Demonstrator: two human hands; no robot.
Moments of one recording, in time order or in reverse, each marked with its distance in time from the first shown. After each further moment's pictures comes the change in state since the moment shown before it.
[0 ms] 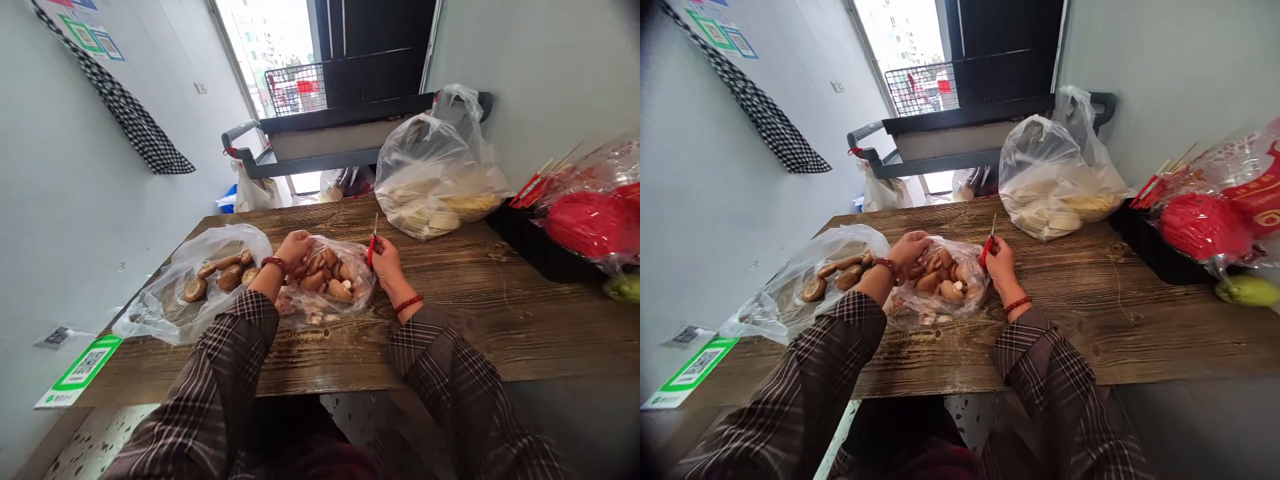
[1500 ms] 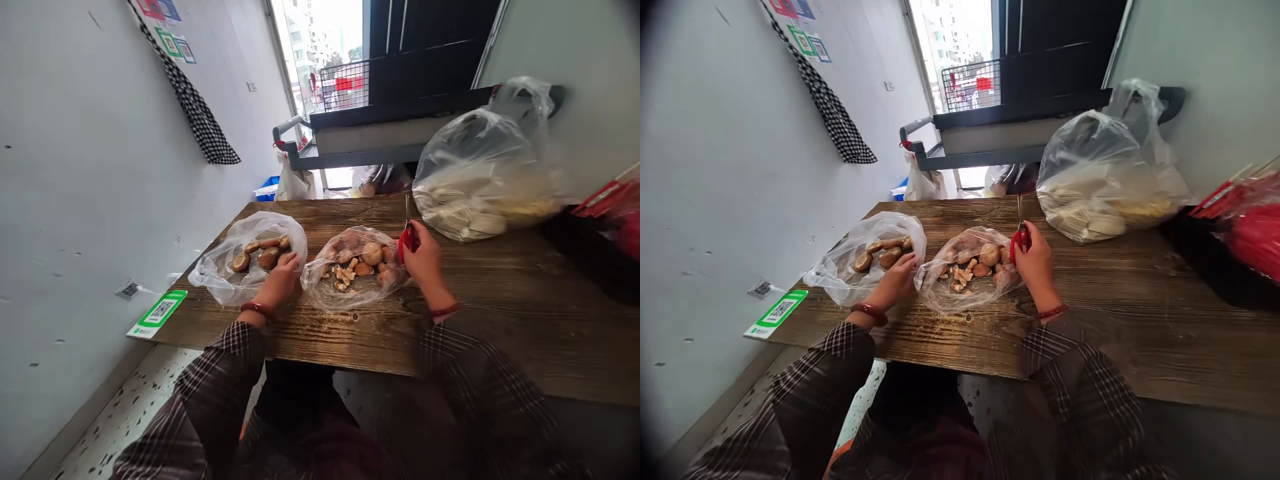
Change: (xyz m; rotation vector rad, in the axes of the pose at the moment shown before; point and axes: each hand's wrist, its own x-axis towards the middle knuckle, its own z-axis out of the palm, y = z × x) left_hand -0.134 -0.097 -0.065 0.133 0.228 0.190; right_hand -0.029 -0.049 -0.018 -0.498 -0.020 -0.467
